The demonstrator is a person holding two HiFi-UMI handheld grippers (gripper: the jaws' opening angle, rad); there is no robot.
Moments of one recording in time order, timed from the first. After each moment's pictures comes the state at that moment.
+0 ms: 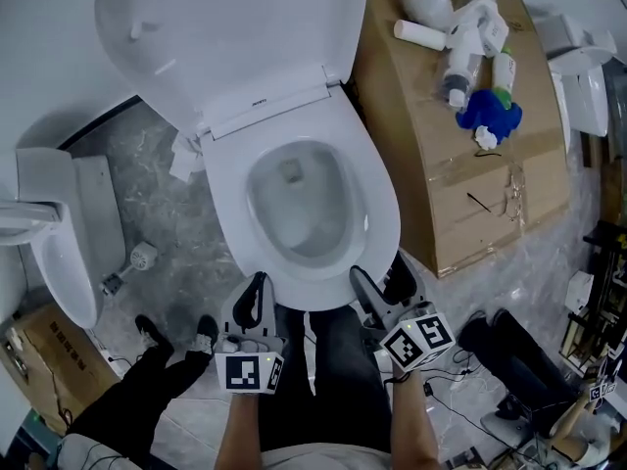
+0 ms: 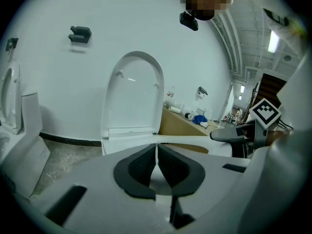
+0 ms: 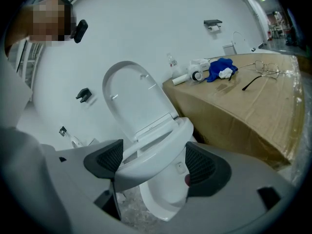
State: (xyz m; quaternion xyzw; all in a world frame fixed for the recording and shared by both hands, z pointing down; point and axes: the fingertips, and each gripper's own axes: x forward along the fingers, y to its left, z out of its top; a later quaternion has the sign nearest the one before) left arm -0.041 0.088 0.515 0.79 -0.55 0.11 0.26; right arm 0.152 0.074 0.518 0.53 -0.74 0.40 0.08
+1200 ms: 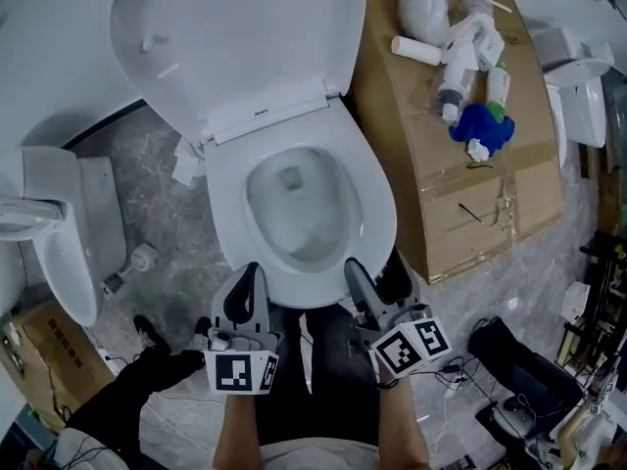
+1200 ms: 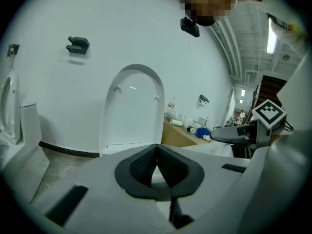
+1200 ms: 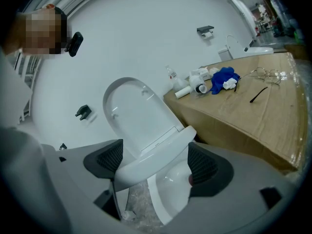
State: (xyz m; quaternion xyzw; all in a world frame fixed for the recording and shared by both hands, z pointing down) left arm -0.044 0.046 0.461 0.79 -0.57 0.08 0.22; right arm 0.141 0.034 0.465 0.56 -0.73 0.40 0.00
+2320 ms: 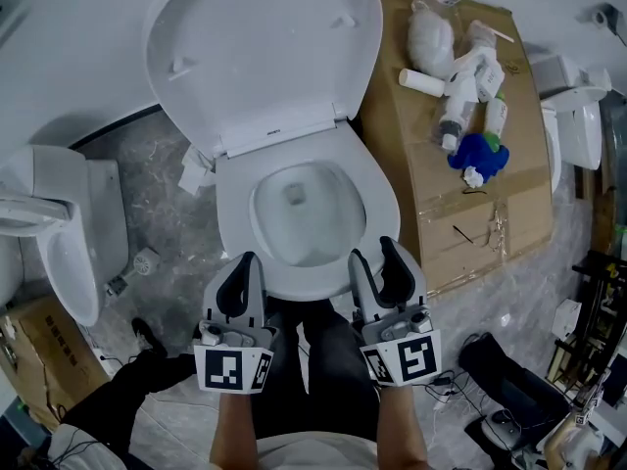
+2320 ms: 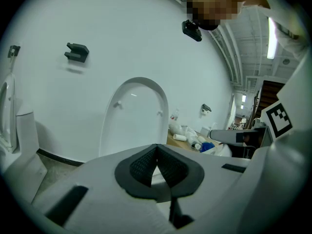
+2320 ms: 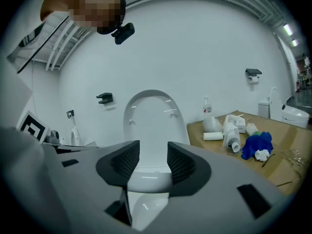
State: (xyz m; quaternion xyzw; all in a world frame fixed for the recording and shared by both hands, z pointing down) left arm -0.067 -0.007 0.405 0.79 -0.58 0.04 0.21; right arm 0.097 -0.027 0.374 0.53 -0.83 0.16 0.07
